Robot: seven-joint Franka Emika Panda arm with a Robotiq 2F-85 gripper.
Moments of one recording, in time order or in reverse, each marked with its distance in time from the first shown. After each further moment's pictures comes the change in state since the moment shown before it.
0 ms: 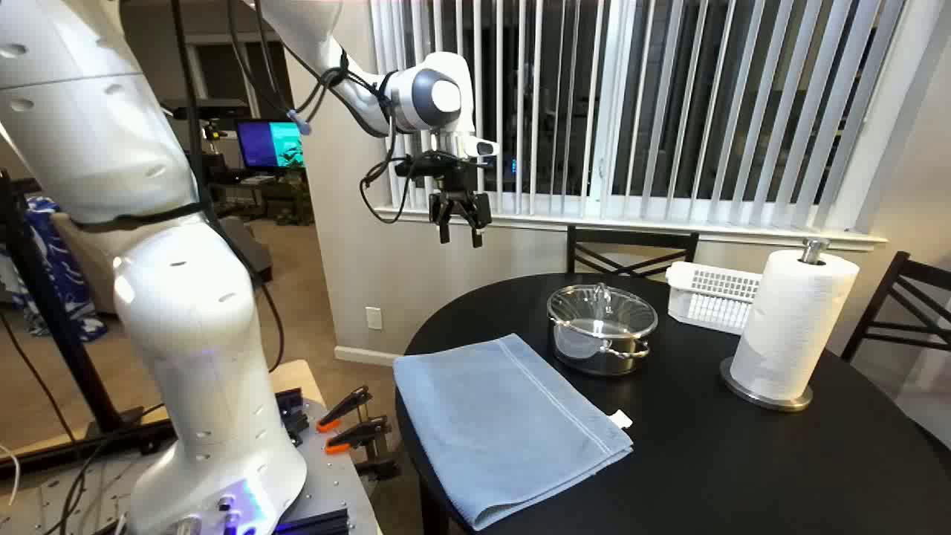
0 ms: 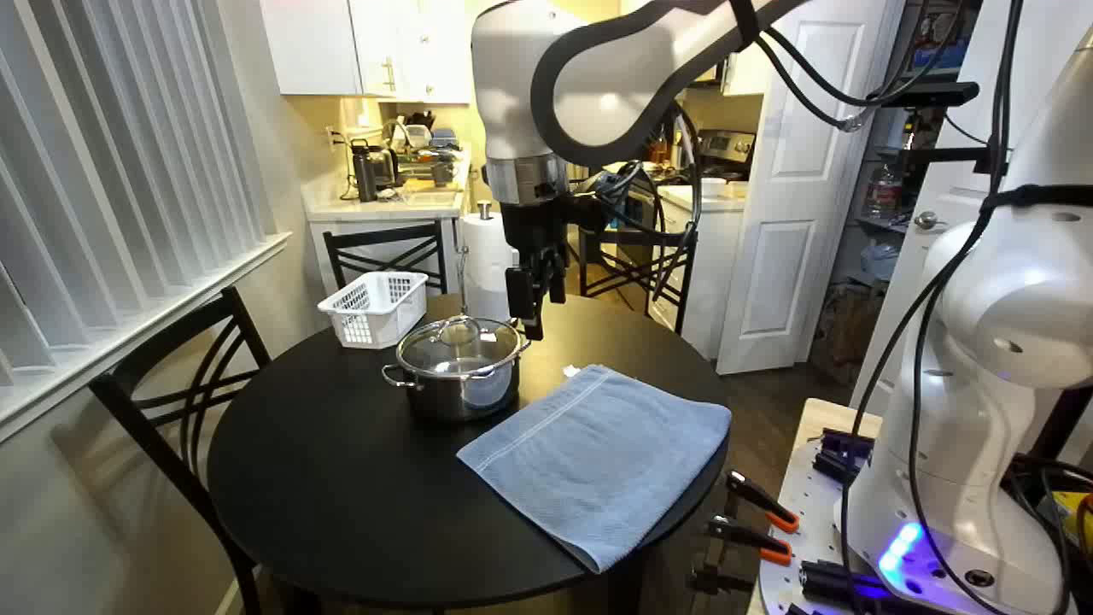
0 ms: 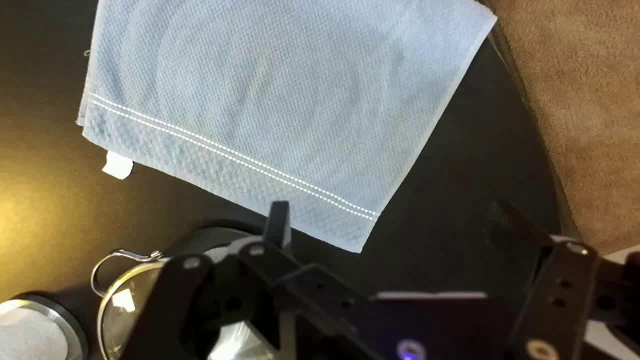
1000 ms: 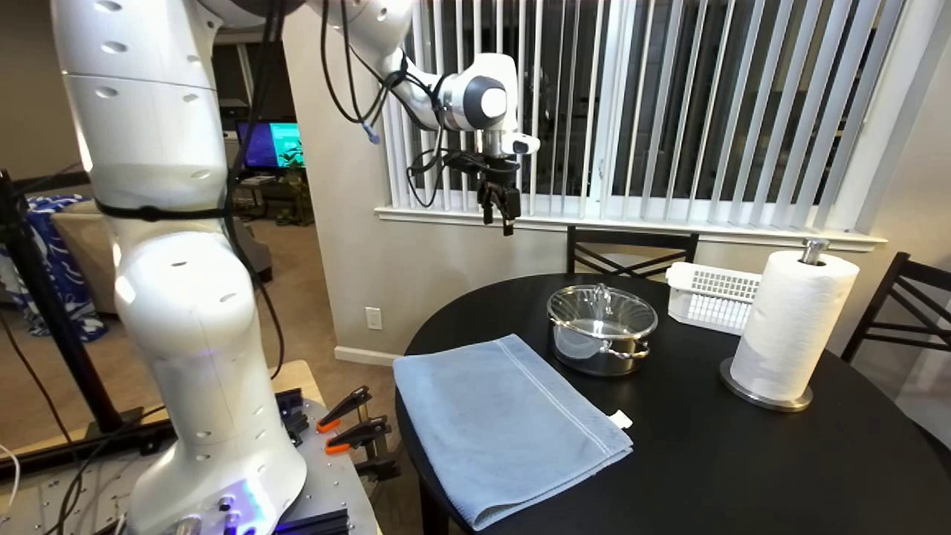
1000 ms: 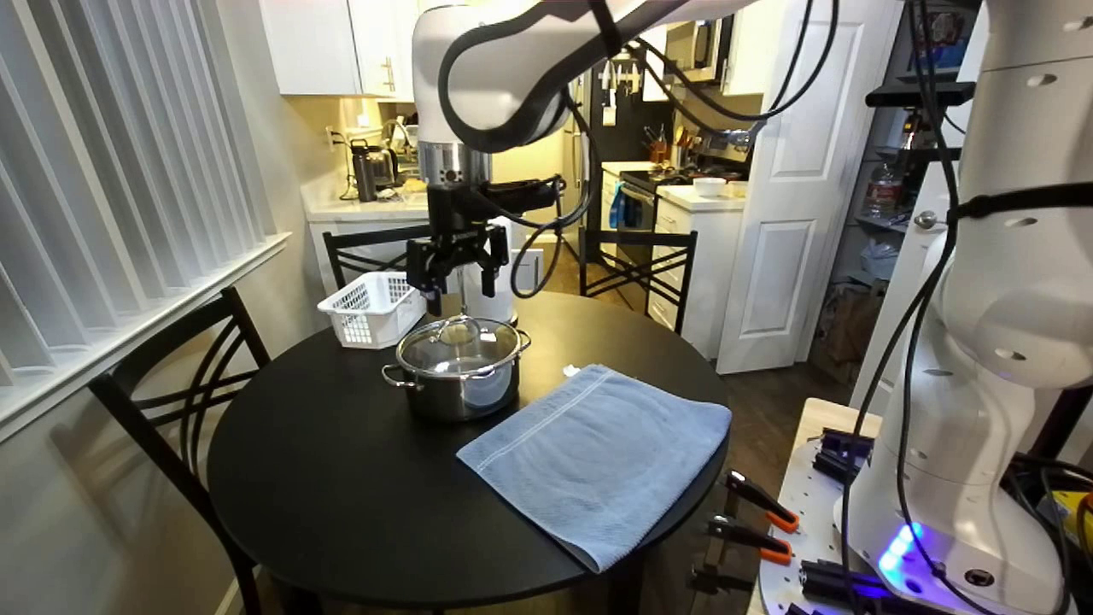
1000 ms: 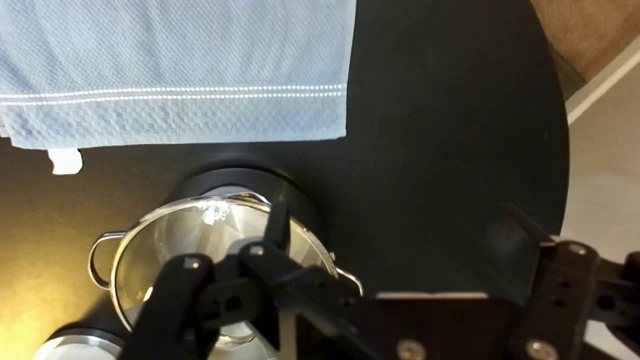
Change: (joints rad) arm 0.003 0.292 -0.060 0.328 0.067 0.080 0.319
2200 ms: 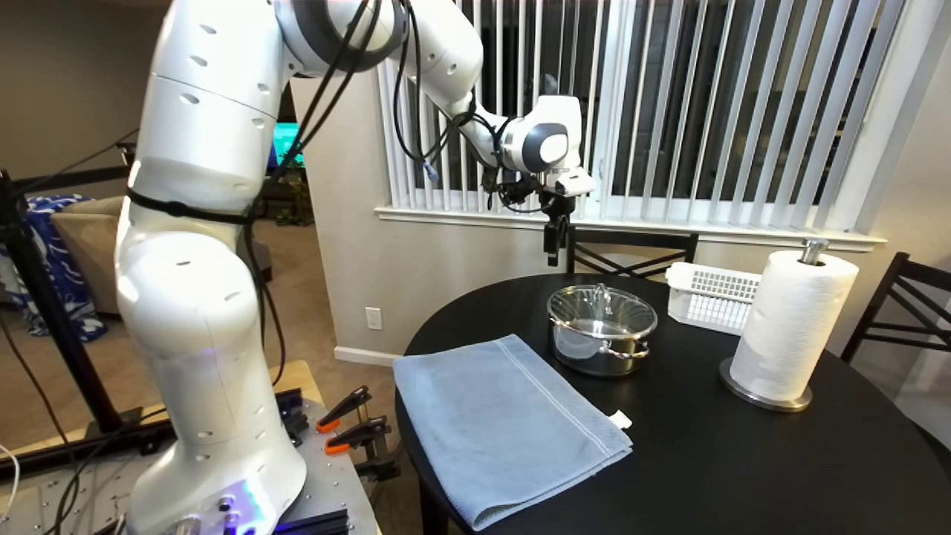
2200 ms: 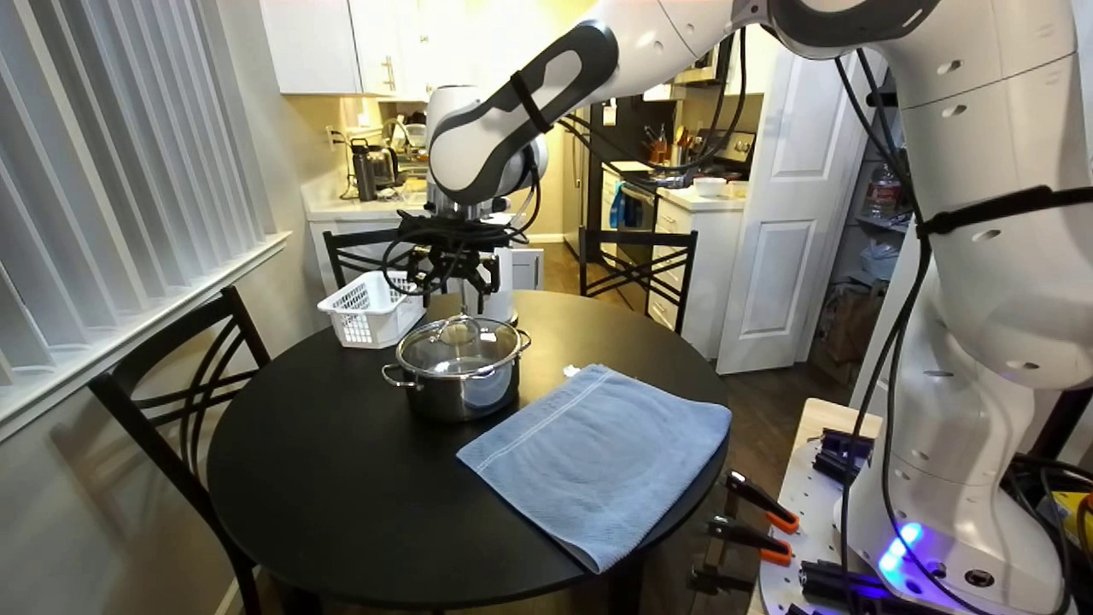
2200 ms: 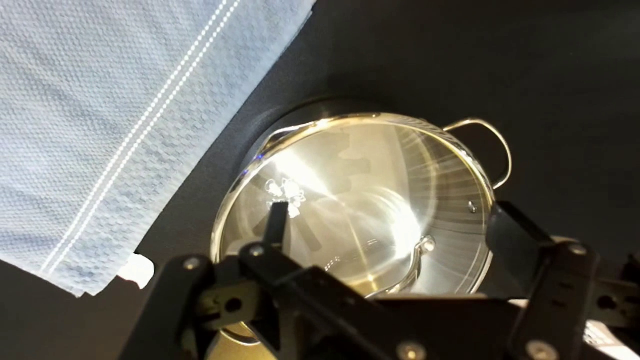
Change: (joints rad) arm 0.028 0.277 -0.200 0.204 0.055 0.155 0.648
